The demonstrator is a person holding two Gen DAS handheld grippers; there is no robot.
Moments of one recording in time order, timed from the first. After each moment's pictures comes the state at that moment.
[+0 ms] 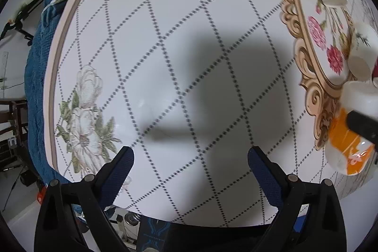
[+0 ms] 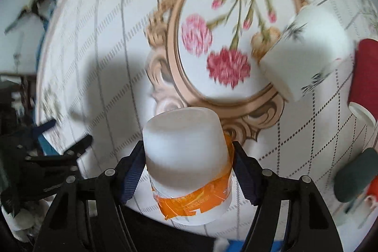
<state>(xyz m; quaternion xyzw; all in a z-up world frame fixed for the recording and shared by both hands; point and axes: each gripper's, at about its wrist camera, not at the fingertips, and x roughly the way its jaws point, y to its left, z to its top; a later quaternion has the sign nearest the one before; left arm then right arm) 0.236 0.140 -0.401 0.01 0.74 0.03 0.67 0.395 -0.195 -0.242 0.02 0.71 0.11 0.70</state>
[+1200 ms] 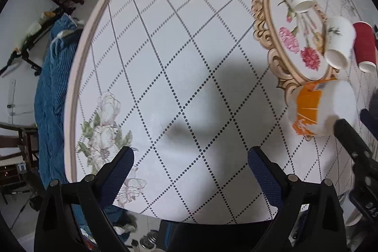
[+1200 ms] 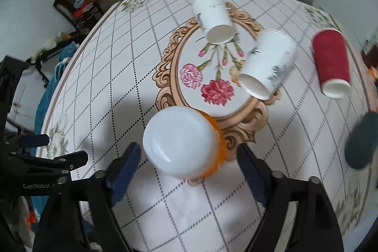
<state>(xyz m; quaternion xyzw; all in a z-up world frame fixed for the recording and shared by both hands) 0.210 0.101 -0.331 0.06 0.67 0.00 0.74 0.298 -0.201 -0.215 0.05 0.54 0.04 0.84</state>
